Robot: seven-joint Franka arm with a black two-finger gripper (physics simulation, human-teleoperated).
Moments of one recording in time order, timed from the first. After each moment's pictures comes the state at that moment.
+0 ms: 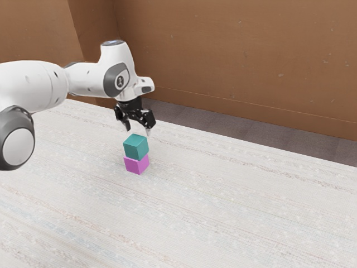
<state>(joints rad) -0.02 0.55 0.12 -1.44 -0.11 2.04 0.14</state>
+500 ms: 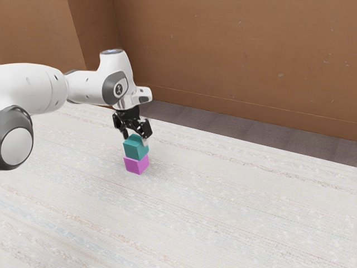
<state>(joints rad) -0.02 0.54 0.13 -1.53 -0.12 2.06 0.23</state>
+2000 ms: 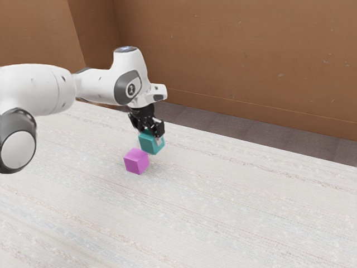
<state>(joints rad) -0.04 0.54 0.09 -1.51 -0.10 2.09 0.21</state>
